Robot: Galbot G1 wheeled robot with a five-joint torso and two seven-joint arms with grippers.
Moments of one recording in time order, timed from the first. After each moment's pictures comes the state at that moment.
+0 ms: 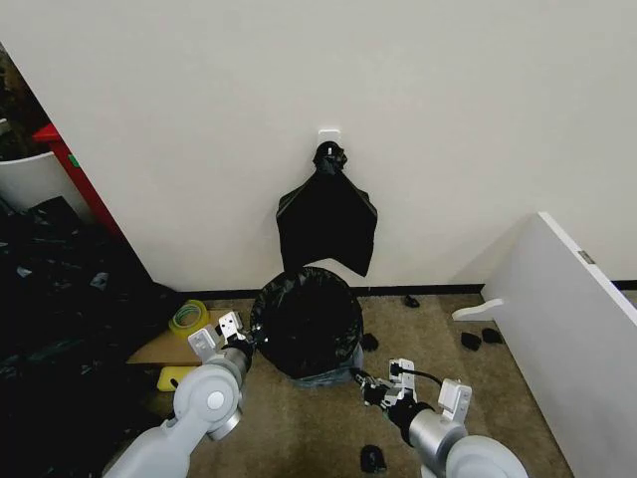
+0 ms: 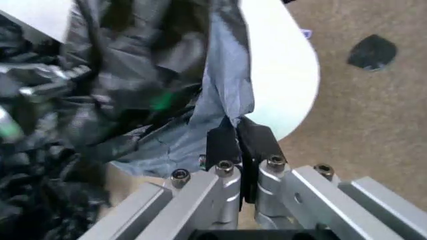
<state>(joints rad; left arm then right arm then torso) 1.18 -1.04 -0.12 -2.01 -1.28 0.22 -0.74 -1.56 1.15 0.25 2.20 0.97 -0.48 0.30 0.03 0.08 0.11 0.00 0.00</state>
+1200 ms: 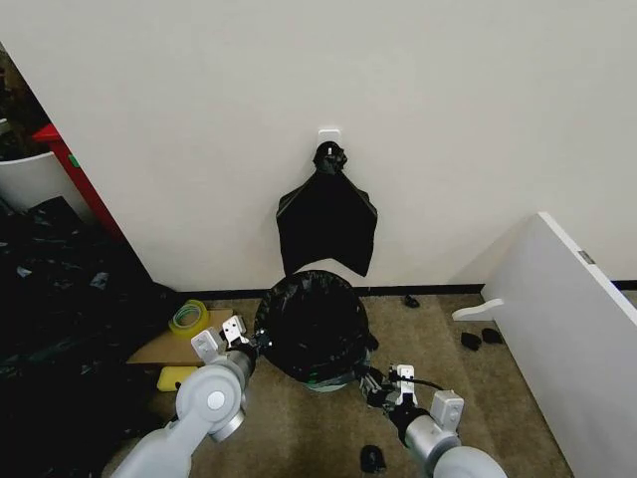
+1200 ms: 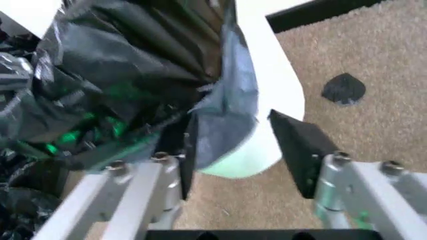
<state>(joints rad) 1.17 -1.06 -0.13 -2.01 -1.34 0.24 -0.79 -1.60 1.16 0.23 2.13 0.73 -0.33 0.19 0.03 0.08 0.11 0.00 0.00</state>
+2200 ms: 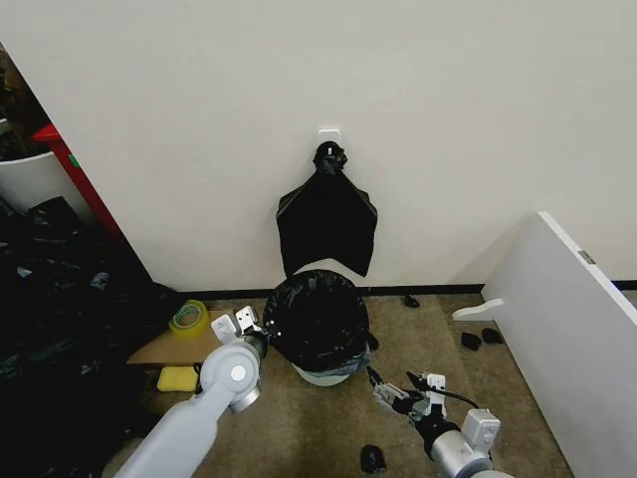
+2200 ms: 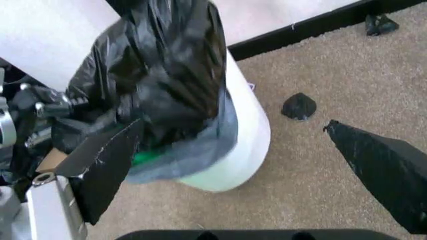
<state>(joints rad) 1.05 -1.13 -0.05 -1.83 -1.30 0.29 -0.79 -1.72 1.19 0.33 2.19 0.69 -0.25 0.18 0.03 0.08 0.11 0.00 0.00</state>
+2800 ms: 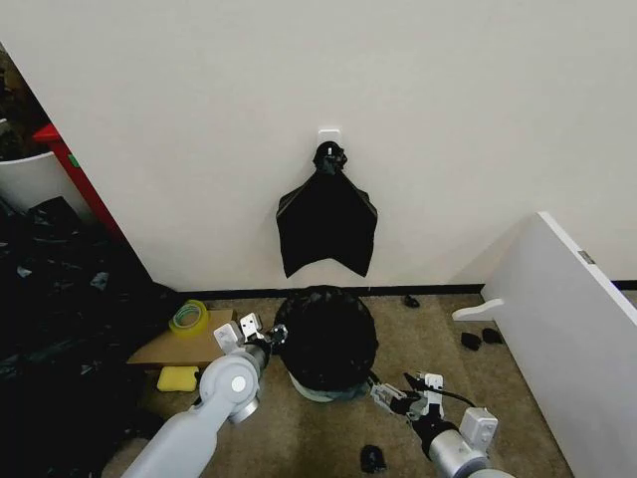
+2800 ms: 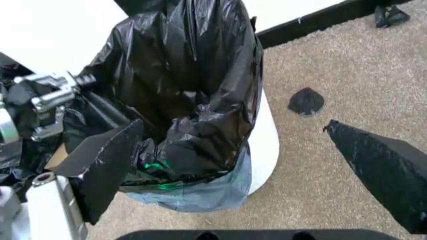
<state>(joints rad) 1.09 -1.11 -0.07 -1.87 -1.25 0.27 -0.63 -1.72 1.19 0.33 2.19 0.71 -0.27 0.18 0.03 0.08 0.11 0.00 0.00</state>
